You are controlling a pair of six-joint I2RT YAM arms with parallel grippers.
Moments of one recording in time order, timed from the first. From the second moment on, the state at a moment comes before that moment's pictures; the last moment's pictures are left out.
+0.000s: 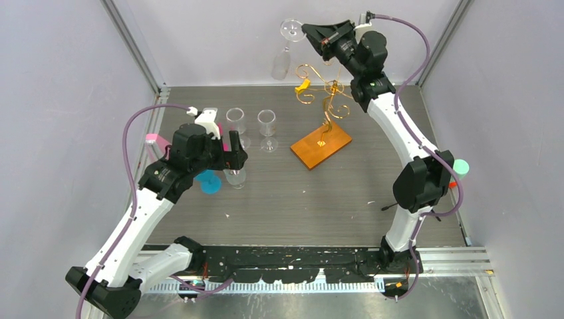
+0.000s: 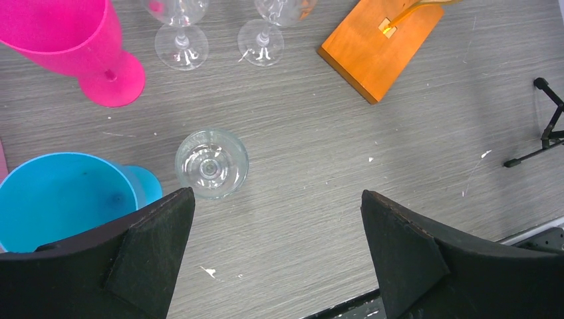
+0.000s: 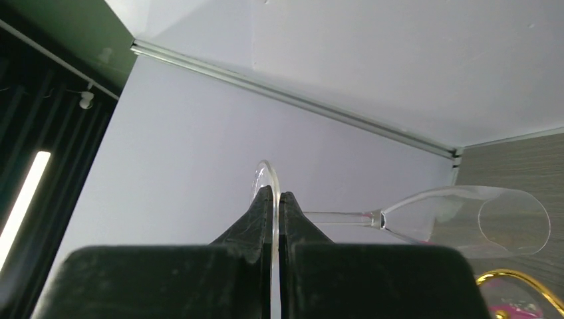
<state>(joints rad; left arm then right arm) -0.47 0.95 1.11 -0.71 -0.02 -0.34 0.31 1.82 1.83 0.23 -0.28 1.36</state>
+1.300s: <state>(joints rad) -0.47 0.86 1.20 -0.24 0.36 -0.13 0.63 1.42 1.44 0.10 -0.46 1.60</state>
